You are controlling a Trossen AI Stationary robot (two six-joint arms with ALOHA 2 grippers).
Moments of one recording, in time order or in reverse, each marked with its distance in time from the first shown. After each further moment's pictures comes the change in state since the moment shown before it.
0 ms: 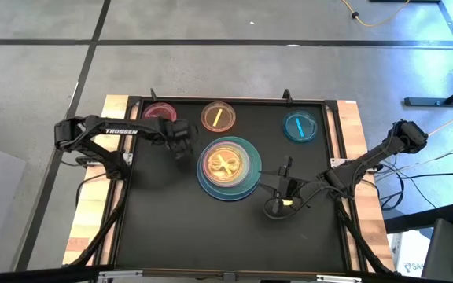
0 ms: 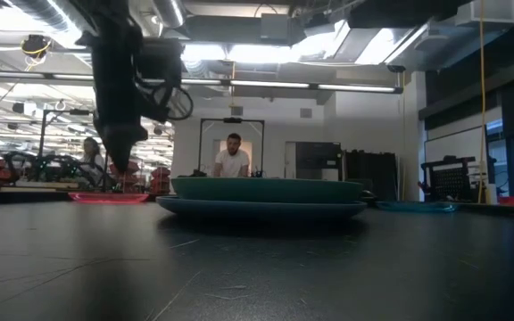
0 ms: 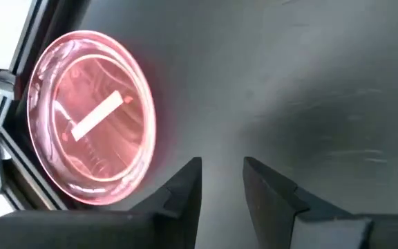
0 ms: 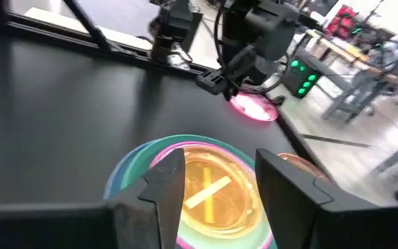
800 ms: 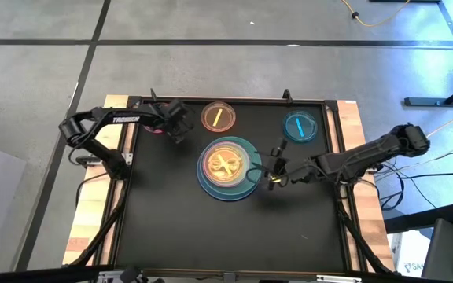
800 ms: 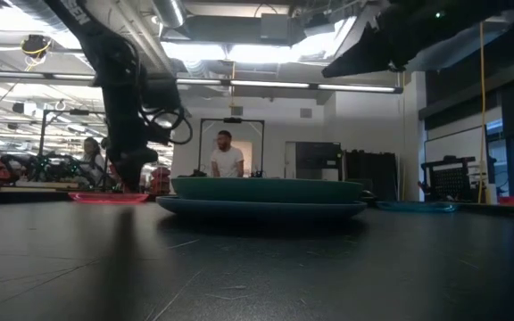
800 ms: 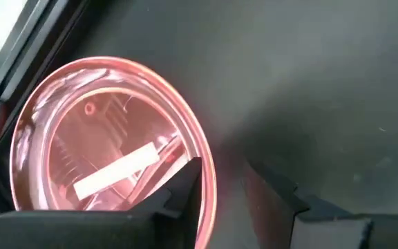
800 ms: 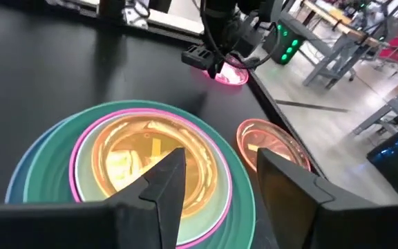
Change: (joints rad) left arm 0.353 0.082 -0.075 0.342 0.134 0.289; right arm -0.274 0.008 -0.043 0.002 -0.162 -0.049
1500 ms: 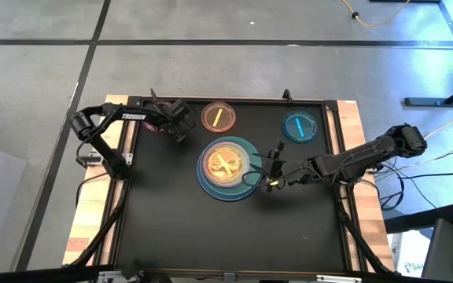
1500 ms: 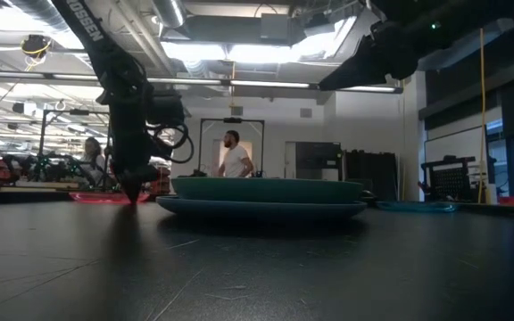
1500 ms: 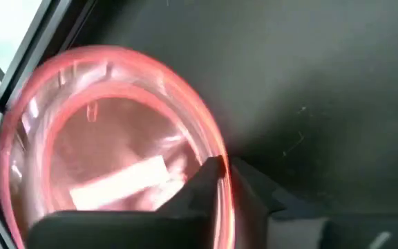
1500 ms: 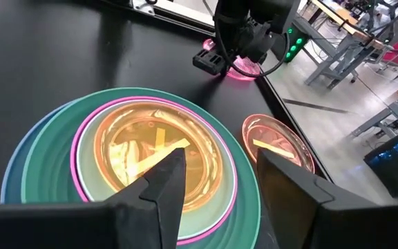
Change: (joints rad) left arm 0.034 0.125 0.002 0.088 -0.086 0.022; right arm -0.005 0.049 -0.001 0.014 -0.011 -0.029
